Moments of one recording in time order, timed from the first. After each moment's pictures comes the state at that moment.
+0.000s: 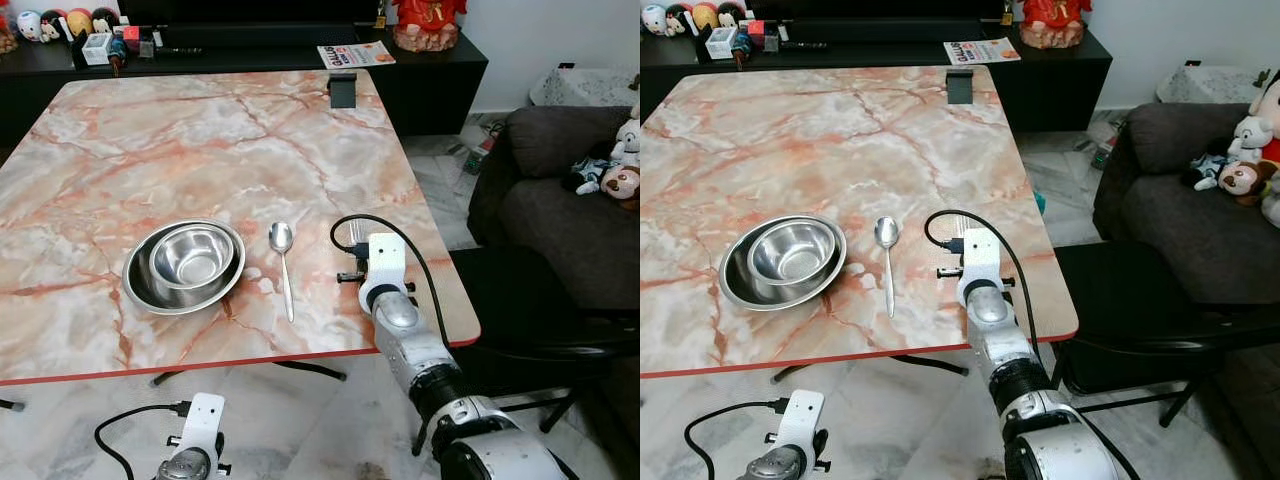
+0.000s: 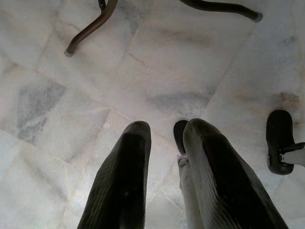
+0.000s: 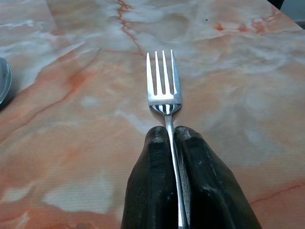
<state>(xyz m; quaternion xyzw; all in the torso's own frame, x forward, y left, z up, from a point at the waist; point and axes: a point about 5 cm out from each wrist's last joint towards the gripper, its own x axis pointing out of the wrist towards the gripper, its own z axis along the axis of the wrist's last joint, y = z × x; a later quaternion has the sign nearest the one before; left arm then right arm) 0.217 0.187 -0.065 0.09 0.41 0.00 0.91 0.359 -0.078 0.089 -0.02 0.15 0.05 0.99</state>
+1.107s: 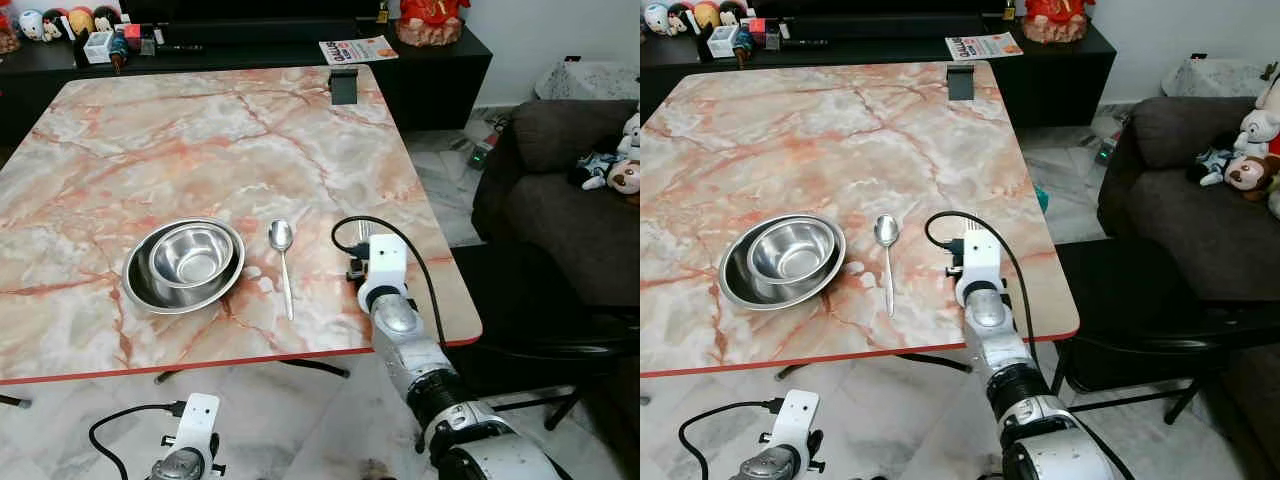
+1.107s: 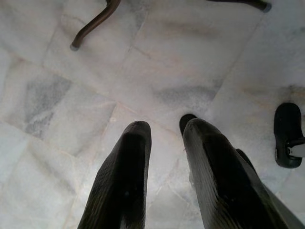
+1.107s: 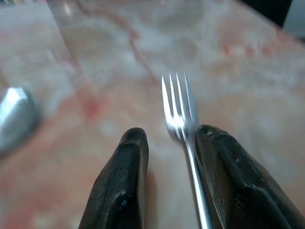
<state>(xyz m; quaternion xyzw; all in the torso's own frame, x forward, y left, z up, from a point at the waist) 0.217 0.194 -0.064 0.09 0.41 -0.01 0.91 0.358 -0.069 0.104 0.00 0.08 0.05 1.00</state>
